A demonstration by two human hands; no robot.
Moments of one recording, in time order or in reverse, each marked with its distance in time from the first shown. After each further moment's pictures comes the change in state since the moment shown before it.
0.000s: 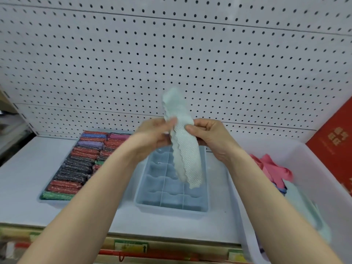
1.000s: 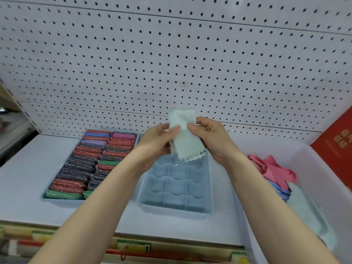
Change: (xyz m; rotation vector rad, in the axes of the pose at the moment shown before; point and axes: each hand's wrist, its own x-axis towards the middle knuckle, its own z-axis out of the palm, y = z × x) left_hand -0.005 -0.022 -0.001 -0.069 0.039 0.018; right_hand 0.004 0.003 0.013 0.034 0.053 0.034
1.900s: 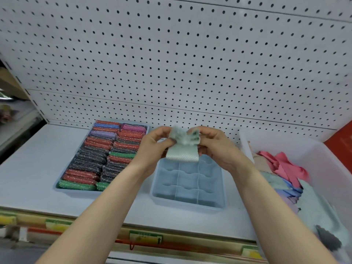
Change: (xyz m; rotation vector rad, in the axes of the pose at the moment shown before) left_hand -0.012 -0.036 -0.038 -0.012 0.127 0.090; right_hand -0.004 0.031 0.026 0.001 -0.171 0.053
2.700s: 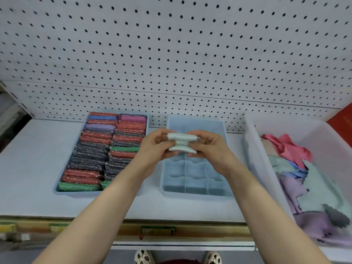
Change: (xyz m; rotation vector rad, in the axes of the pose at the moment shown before) left_hand 0.010 -0.027 -0.031 -0.092 -0.028 -0.233; right_hand 0.004 0.052 0.032 0.079 0.162 0.085
